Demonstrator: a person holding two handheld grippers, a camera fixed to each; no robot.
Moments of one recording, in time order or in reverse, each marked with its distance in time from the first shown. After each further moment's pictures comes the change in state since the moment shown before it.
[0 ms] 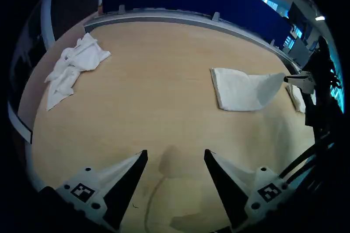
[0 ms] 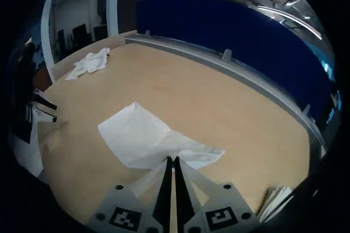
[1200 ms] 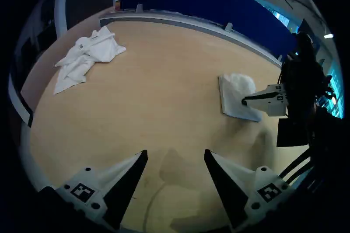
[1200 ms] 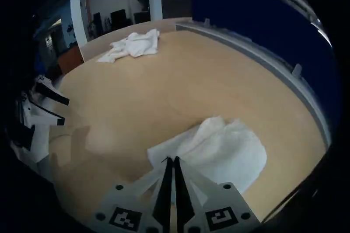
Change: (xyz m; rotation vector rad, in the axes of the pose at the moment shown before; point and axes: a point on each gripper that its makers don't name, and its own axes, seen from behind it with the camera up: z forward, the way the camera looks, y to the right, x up) left arm -0.009 -0.010 -0.015 0.027 0.036 -0.123; right arm 0.022 -0.166 0.115 0.291 -0.072 -0.157
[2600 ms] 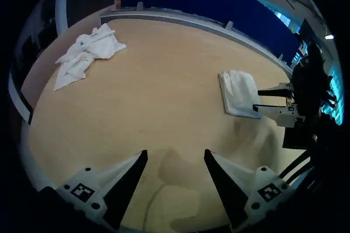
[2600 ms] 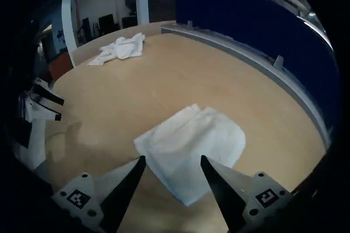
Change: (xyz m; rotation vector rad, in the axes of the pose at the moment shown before) left arm -0.007 0.002 0.004 0.003 -0.011 -0.008; right arm -0.026 0.034 -0.040 -0.105 0.034 0.047
